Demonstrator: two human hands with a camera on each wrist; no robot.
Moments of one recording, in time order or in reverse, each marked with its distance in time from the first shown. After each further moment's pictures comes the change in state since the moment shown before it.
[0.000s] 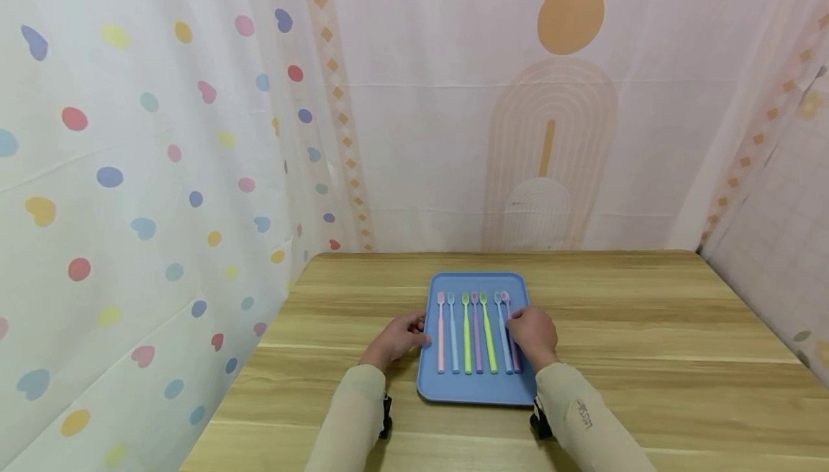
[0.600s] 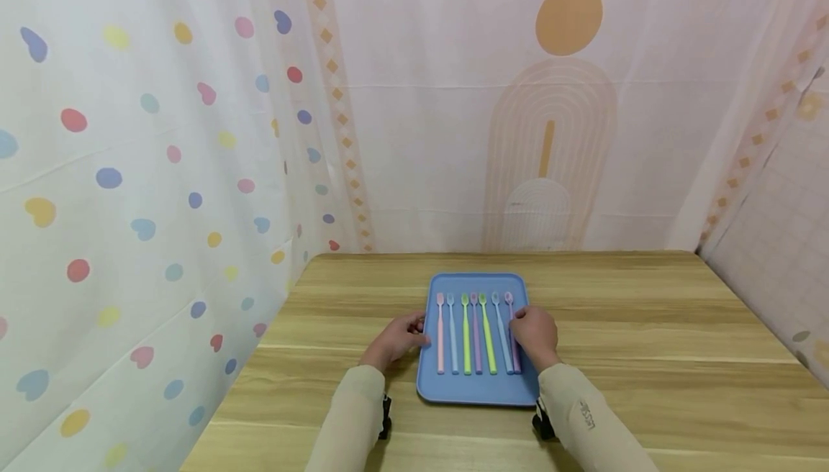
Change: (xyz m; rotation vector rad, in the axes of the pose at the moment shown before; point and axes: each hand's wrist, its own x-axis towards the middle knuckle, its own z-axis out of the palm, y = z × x) left_hand 0.000 0.000 -0.001 0.024 0.001 -0.006; right_hand 0.003 0.003 0.000 0.025 0.028 -0.038
